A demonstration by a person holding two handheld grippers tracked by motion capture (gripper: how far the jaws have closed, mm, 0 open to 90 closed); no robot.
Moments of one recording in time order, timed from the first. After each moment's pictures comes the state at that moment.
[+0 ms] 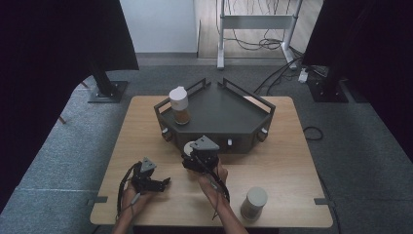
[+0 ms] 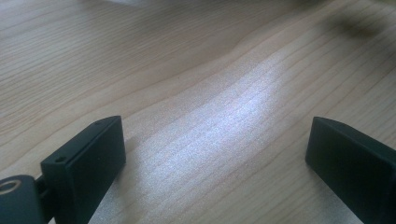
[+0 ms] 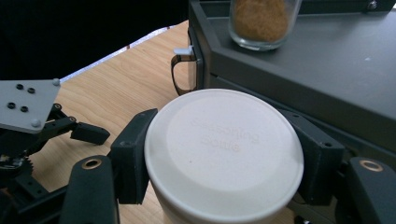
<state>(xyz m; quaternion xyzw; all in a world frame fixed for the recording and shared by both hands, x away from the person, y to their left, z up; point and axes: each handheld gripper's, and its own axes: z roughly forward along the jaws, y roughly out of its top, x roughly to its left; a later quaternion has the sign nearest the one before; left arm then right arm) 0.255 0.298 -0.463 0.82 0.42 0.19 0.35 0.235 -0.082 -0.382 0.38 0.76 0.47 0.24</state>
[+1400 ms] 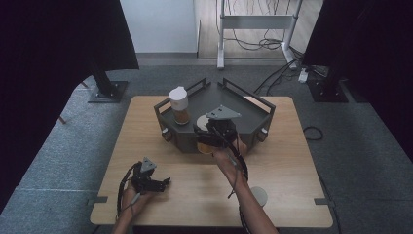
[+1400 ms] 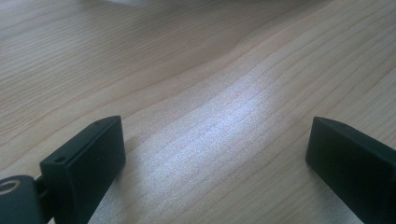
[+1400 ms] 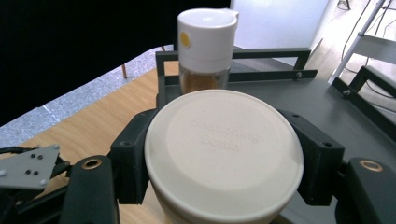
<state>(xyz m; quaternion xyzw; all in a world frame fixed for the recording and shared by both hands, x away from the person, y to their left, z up) 0.255 0.298 -0.463 0.82 0.42 0.19 0.35 0.253 -0.128 -0.289 0.38 0.75 0.48 0.26</state>
